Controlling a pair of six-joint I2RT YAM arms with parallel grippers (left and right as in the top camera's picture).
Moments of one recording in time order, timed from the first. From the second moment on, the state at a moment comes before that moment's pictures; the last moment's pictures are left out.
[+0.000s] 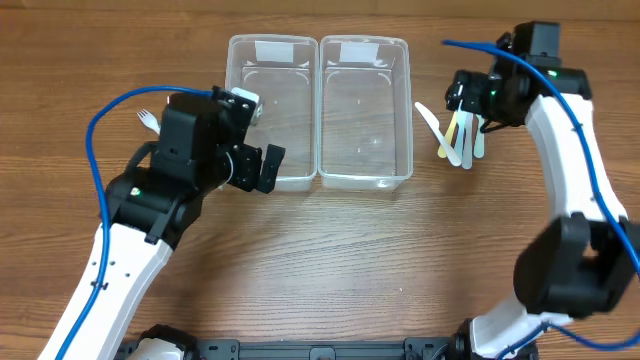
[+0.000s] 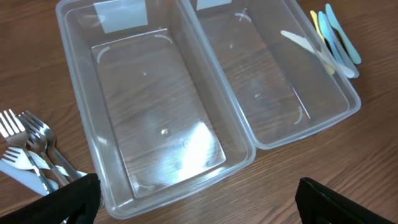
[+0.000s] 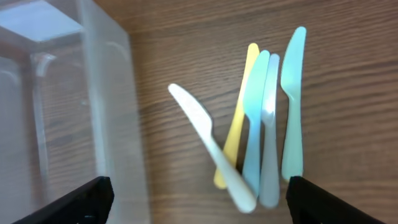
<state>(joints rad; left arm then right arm) -0.33 1.21 1.16 -0.73 0.14 -0.05 -0.09 1.85 1.60 -0.87 -0.15 0.11</state>
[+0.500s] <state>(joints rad) -0.33 1.24 1.16 -0.72 0.13 -0.05 -0.09 2.02 1.60 -0.89 -0.13 -0.07</state>
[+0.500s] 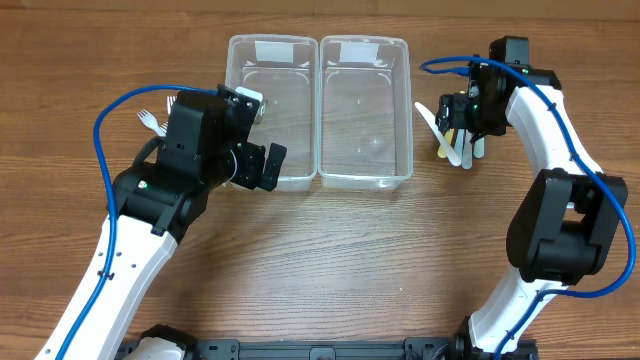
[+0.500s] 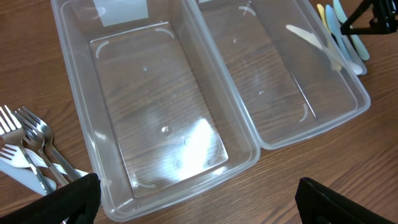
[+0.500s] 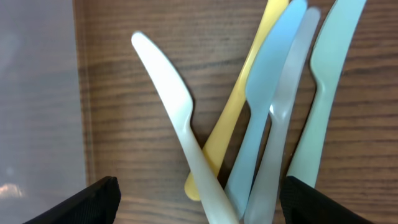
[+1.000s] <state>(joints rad) -0.33 1.33 1.16 -0.71 0.15 -0.05 -0.06 2.02 1.60 -0.89 -0.16 -0.17</state>
